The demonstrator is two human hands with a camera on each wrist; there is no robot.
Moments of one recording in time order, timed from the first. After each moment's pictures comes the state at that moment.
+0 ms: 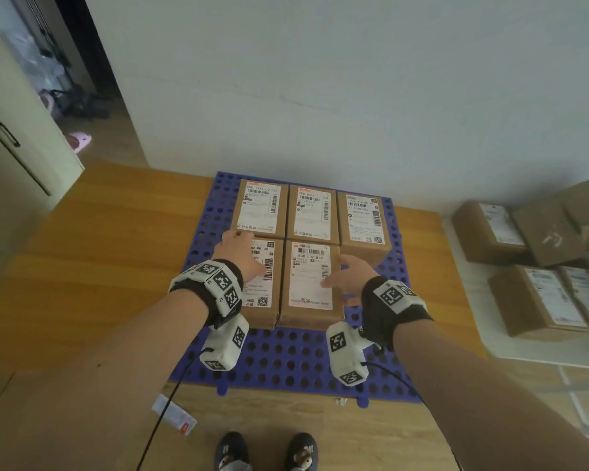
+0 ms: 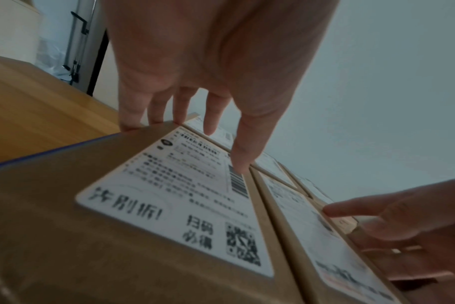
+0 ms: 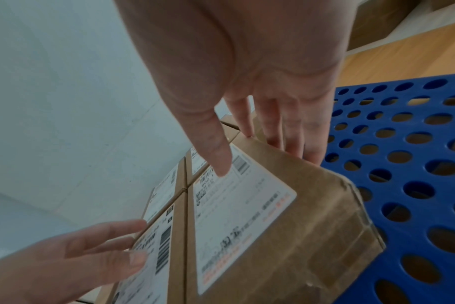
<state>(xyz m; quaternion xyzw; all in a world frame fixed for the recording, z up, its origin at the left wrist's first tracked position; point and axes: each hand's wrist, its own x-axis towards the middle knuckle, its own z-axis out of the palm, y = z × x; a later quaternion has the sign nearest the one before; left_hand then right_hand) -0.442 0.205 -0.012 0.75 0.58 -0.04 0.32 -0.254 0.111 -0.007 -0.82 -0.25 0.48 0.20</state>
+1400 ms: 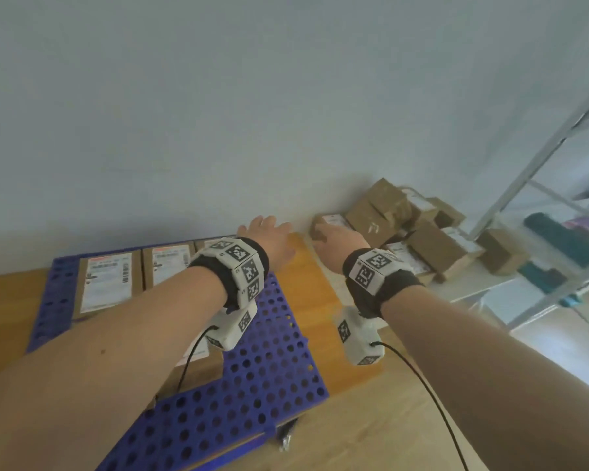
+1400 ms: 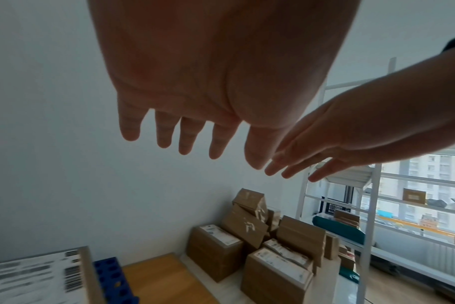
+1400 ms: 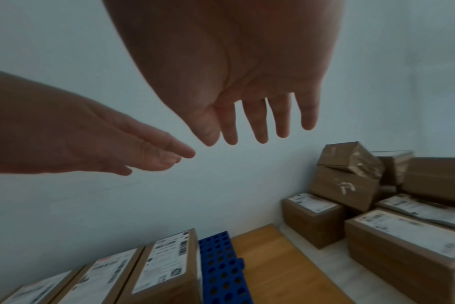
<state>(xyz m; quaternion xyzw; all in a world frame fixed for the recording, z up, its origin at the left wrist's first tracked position) -0.233 0.105 0.128 0.96 0.25 -0.06 0.11 -0.130 0.006 0.128 -0.93 -0.35 0.10 0.03</state>
